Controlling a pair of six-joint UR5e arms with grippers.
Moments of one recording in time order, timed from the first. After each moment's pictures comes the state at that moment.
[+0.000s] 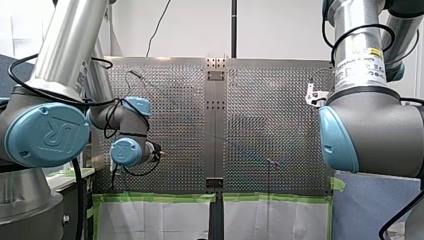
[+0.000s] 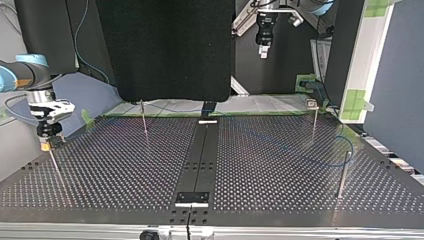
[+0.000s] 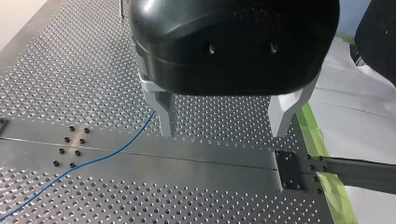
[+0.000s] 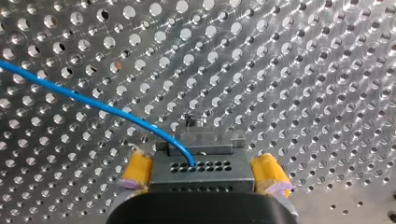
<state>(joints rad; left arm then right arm) -0.49 -1.85 -2.55 -2.04 -2.00 -1.66 1.51 -1.04 1.44 -0.46 1.13 1.71</state>
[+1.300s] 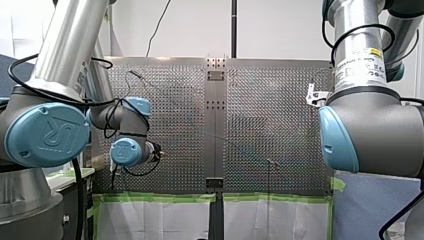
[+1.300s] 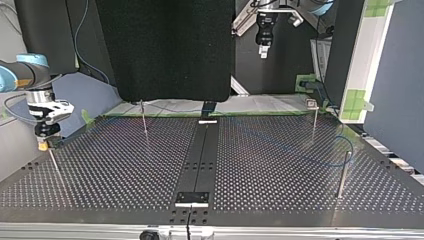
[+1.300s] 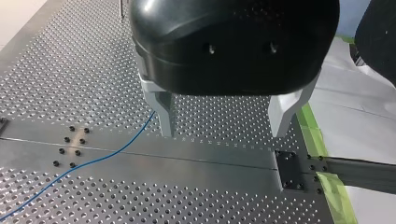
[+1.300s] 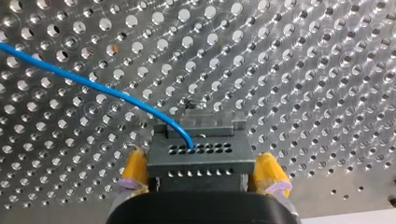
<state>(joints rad) -0.49 -1.85 -2.55 -2.04 -2.00 -1.66 1.51 -1.04 1.44 -0.46 1.17 1.72</state>
